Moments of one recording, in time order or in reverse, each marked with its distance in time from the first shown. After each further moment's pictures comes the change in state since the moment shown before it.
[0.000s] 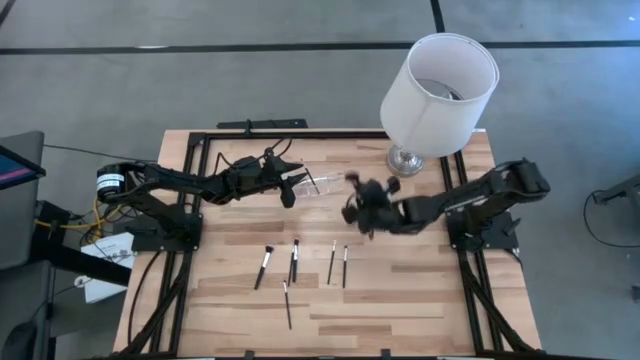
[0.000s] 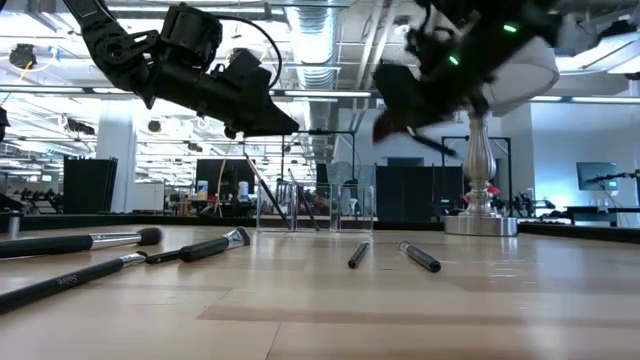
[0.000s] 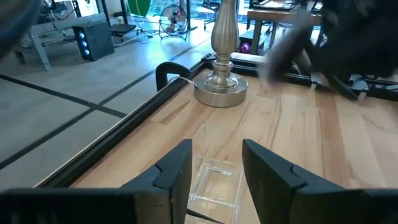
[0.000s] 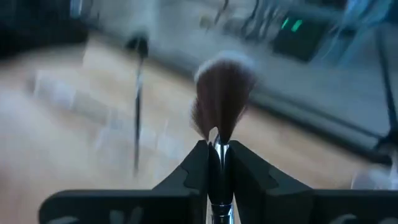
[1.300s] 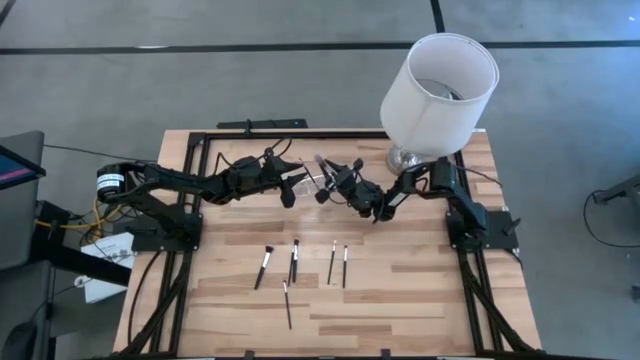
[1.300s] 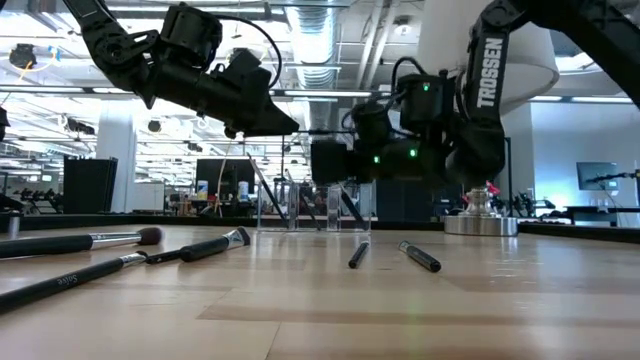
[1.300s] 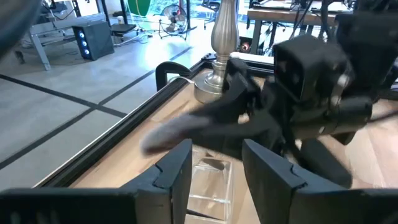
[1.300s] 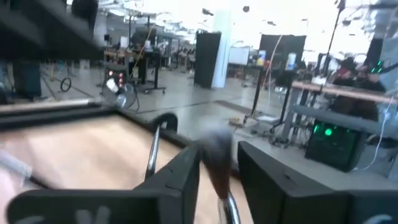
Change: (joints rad) left arm 0.000 0.000 0.000 -0.001 0.000 0.000; right arm -0.293 0.691 -0.026 1.642 -0.338 -0.822
